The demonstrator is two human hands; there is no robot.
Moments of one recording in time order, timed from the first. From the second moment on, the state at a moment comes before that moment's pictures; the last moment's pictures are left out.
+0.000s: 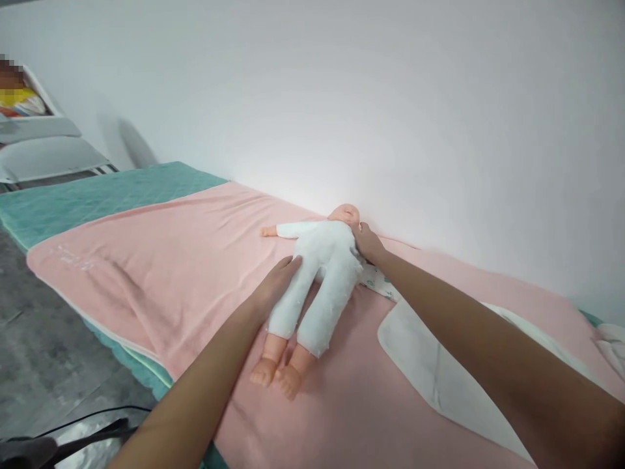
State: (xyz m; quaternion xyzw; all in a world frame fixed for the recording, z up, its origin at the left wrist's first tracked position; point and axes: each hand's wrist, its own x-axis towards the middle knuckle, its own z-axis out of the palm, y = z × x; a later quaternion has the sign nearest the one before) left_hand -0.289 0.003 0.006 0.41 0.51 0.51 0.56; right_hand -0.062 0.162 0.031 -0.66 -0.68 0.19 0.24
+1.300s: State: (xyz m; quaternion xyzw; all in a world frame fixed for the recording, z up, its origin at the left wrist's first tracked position) left_hand 0.000 -0.077 0.008 0.72 0.50 0.41 0.25; right_hand 0.195 -0.010 0.098 -0.64 -0.76 -0.03 0.05
